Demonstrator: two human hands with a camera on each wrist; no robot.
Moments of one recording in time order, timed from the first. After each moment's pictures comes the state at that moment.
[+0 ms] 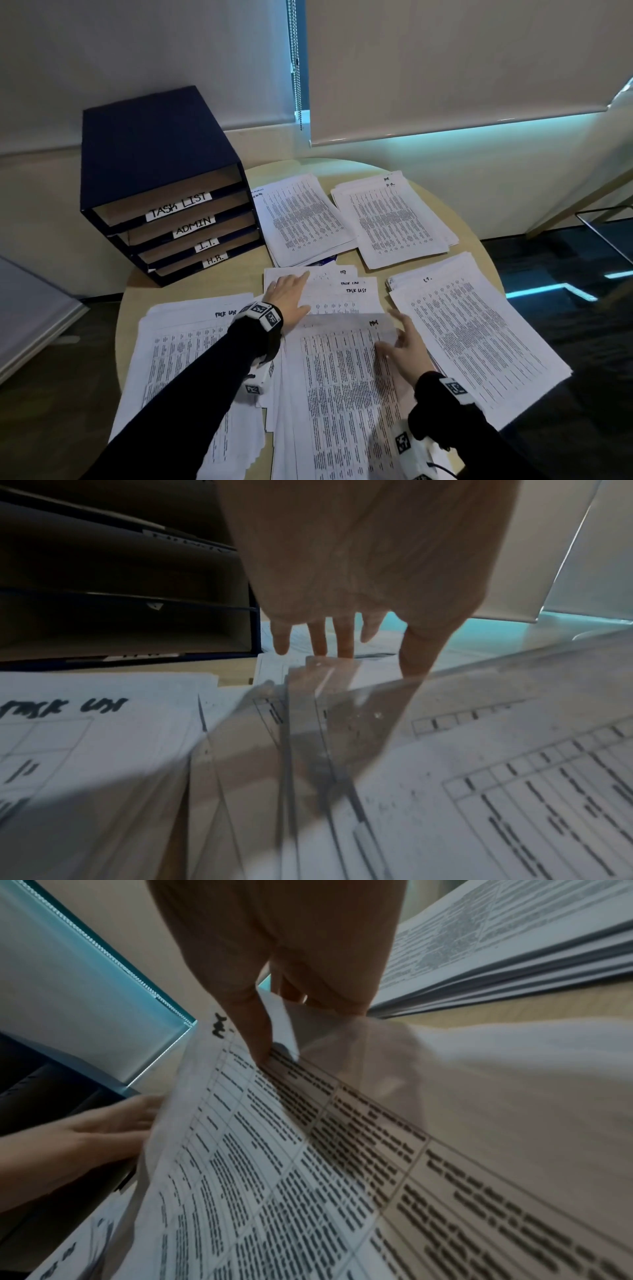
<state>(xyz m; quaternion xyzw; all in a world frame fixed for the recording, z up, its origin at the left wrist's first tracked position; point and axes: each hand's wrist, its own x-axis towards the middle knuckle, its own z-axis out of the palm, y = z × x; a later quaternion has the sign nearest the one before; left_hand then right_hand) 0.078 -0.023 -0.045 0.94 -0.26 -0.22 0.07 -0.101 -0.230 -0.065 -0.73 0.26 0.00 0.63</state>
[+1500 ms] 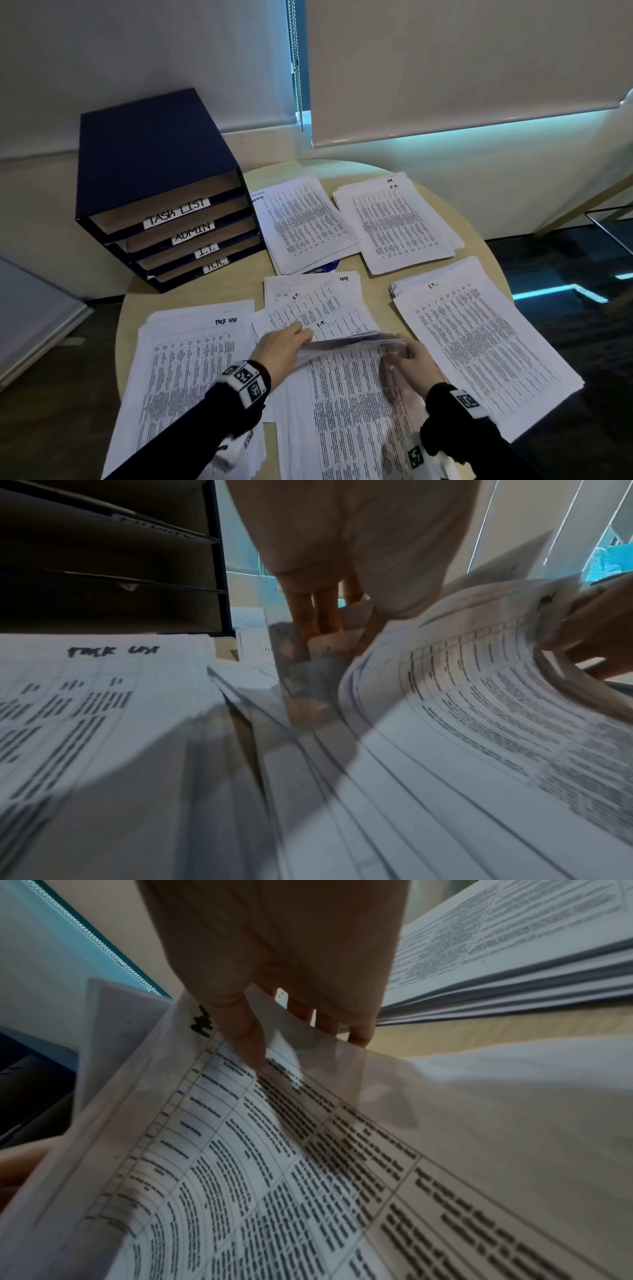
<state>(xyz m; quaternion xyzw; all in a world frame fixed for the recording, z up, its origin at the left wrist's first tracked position) 0.006 0.003 -0.032 0.91 -0.36 -0.17 0.07 -0.099 -0.243 -0.072 -0.77 0.24 0.05 0.59</state>
